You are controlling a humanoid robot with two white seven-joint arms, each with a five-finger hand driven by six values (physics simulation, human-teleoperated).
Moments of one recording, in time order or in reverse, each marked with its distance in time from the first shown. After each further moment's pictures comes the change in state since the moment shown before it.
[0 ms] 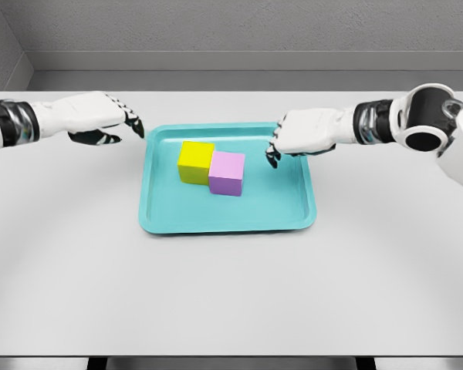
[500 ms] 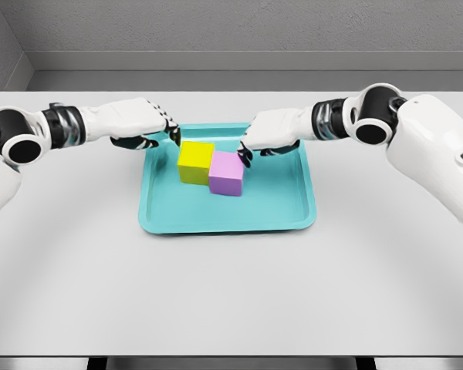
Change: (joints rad) left arm -0.017 -0.147 -0.030 0.004 -0.095 0.000 0.000; right arm -0.031 0.225 0.012 0.266 0.024 0.000 0.000
